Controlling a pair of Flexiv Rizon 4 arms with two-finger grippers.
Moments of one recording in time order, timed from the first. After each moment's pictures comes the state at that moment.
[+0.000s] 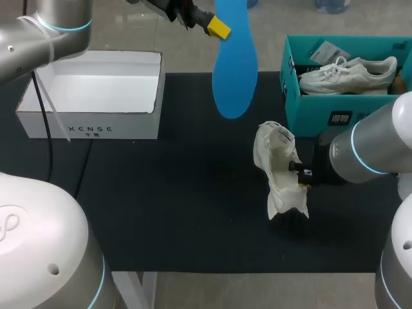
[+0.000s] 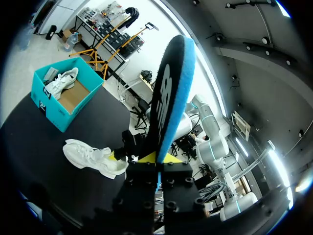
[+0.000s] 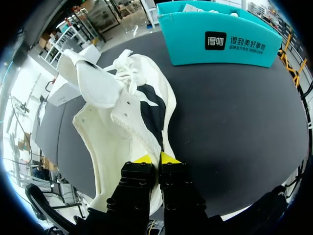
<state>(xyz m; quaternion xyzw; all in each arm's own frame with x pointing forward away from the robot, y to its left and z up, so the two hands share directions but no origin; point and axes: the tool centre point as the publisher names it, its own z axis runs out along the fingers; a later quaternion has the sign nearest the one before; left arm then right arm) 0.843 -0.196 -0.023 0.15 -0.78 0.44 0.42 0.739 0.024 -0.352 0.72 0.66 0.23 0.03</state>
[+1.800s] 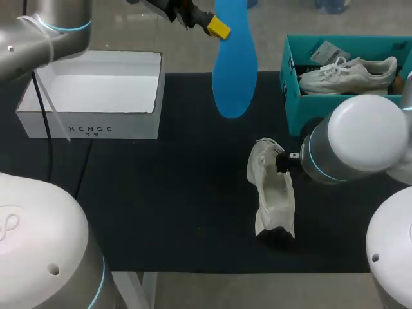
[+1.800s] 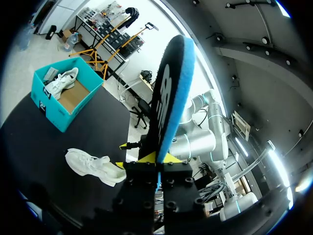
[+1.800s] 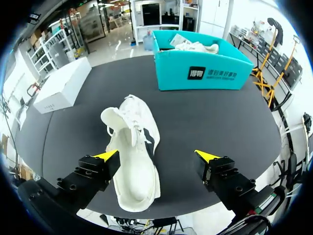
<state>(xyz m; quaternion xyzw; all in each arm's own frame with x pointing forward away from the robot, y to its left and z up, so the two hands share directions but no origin) 0.843 -0.196 -0.023 0.15 -0.78 0.44 0.42 0.732 0.030 -0.294 0.73 0.63 0.19 0.18</state>
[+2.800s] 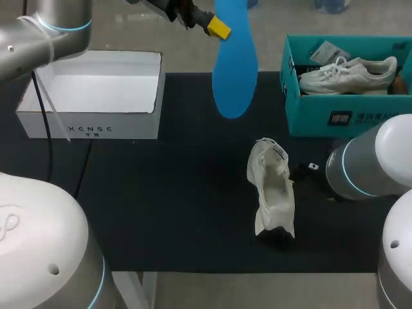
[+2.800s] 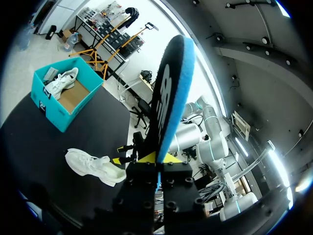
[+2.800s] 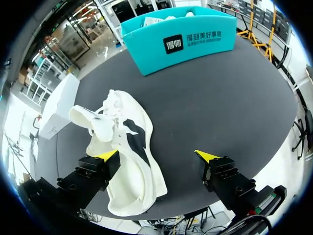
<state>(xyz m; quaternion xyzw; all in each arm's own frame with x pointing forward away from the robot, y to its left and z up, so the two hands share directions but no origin) 0.843 -0.196 -0.023 0.15 -0.78 0.44 0.42 0.720 0.008 -0.336 0.81 0.53 0.23 0.09</state>
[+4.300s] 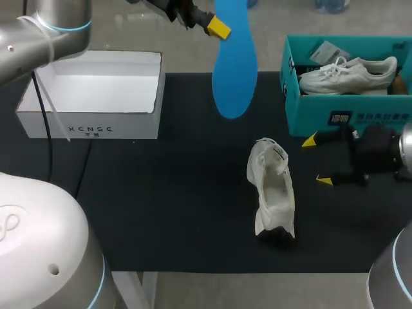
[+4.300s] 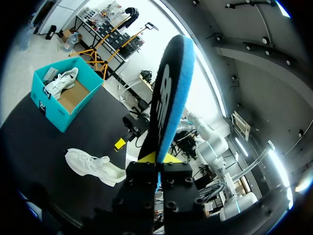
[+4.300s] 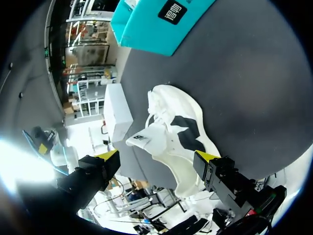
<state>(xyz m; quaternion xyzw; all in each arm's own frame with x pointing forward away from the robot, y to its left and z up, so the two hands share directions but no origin) 0.843 -0.196 -0.023 0.15 -0.78 0.44 0.42 0.754 0.012 -0.273 0.79 0.40 0.37 -0.28</state>
